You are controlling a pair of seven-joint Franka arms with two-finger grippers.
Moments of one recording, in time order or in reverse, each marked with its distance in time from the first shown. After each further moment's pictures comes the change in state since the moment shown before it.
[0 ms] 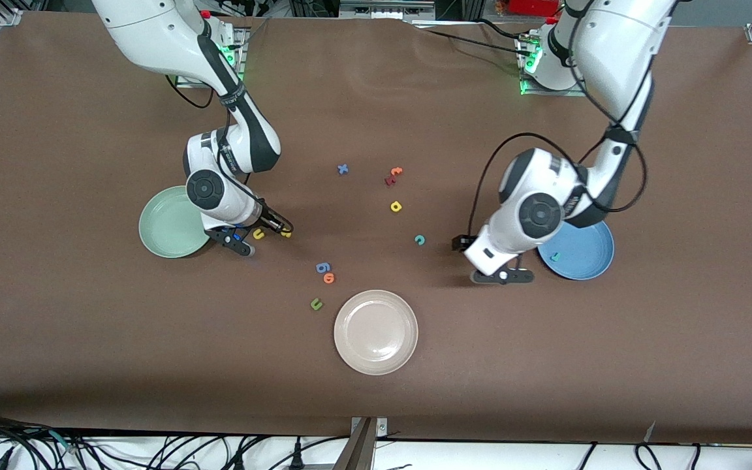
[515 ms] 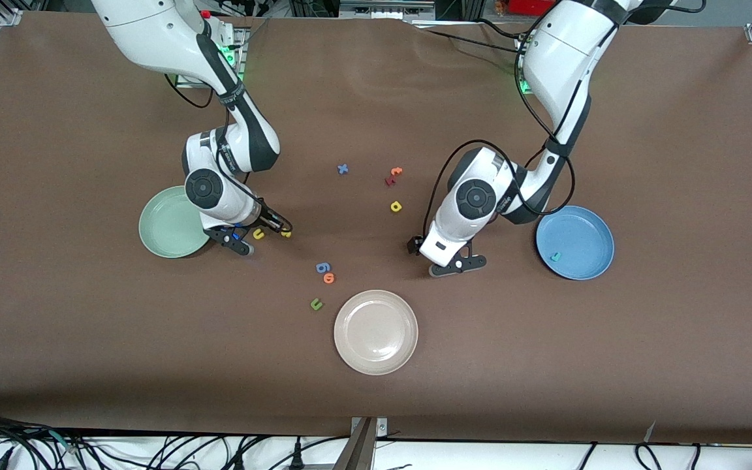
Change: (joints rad) left arm -0.123 0.096 -0.001 0.001 0.000 0.197 -0.298; right arm -0.001 -0.005 -0.002 -0.006 0.001 -0.002 0.000
